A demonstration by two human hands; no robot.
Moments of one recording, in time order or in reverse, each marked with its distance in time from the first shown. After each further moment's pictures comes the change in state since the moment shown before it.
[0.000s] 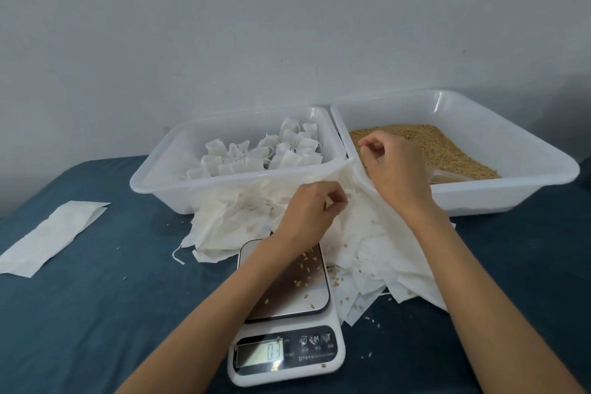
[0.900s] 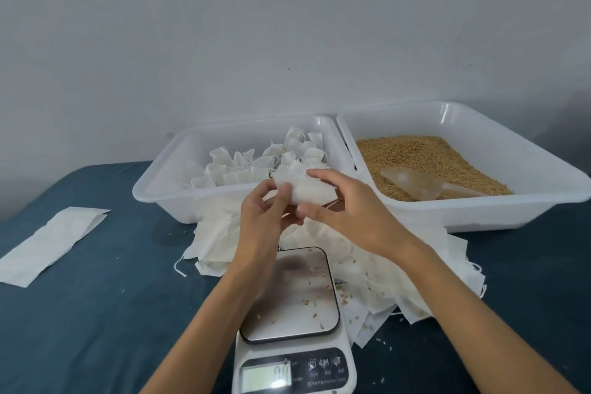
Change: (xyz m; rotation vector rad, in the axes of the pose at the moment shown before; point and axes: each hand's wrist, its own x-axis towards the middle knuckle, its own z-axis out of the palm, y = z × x) left_hand -0.037 -0.006 -0.049 -0.983 0.382 -0.302; right_hand -0.034 -0.051 0.018 0.488 -0.580 0.107
